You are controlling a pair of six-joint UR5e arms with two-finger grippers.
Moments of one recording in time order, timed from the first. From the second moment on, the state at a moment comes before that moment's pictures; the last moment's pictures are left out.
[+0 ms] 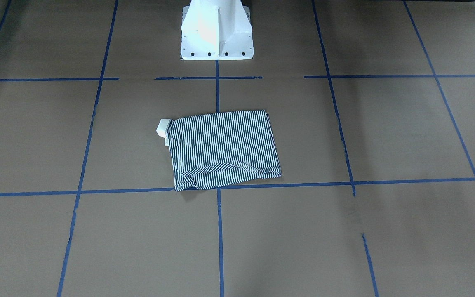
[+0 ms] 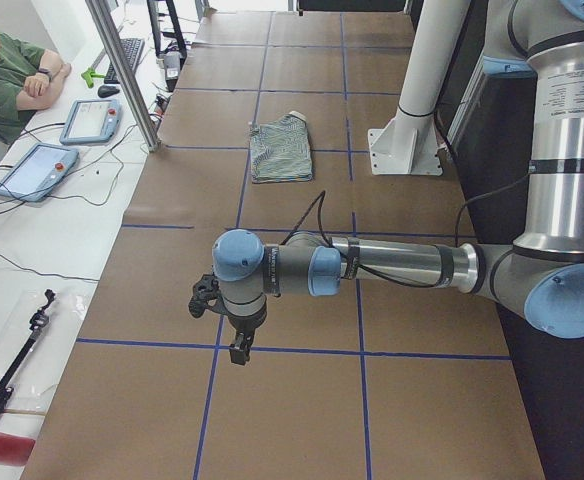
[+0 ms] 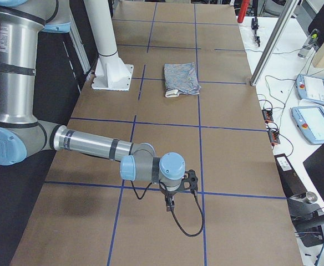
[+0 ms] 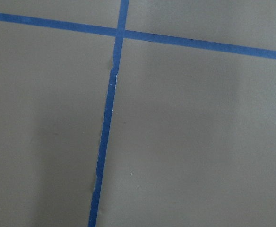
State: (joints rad) left arm -1.61 -1.54 -1.66 -1.53 -2.30 0.22; right arm 1.56 -1.72 1.54 -1.41 2.35 -0.14
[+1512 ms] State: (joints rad) left arm -1.56 -1.49 -1.66 -1.59 -2.41 0.22; right arm 1.56 -1.75 1.58 -1.41 2.33 0.00
